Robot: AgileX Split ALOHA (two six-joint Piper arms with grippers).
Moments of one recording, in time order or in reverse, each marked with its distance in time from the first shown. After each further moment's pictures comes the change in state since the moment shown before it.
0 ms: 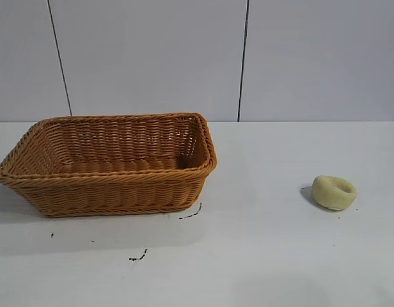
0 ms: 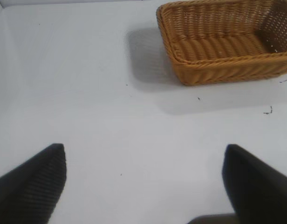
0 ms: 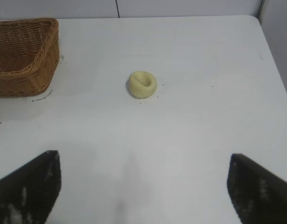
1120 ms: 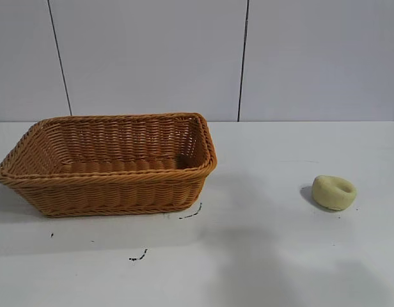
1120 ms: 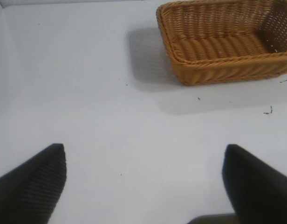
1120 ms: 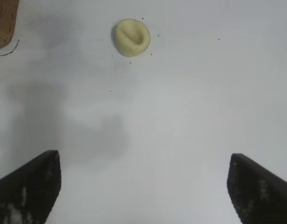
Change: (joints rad) left arm 0.000 0.000 0.000 0.000 0.000 0.000; right arm 0.000 1.000 -0.349 -0.020 -0.099 0.000
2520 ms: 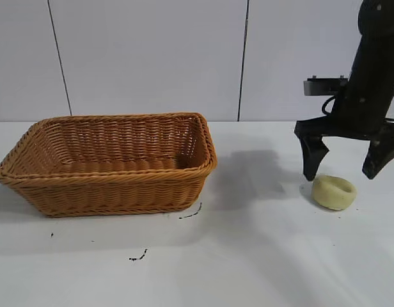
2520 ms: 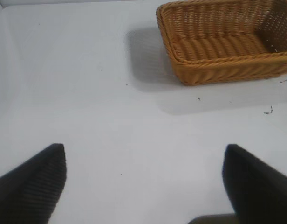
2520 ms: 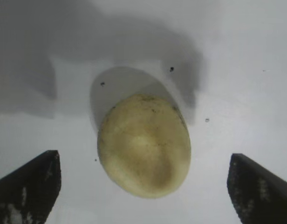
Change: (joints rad) left arm 0.000 0.000 0.000 0.000 0.000 0.000; right arm 0.031 1.109 -0.578 0.024 -0.104 -0.041
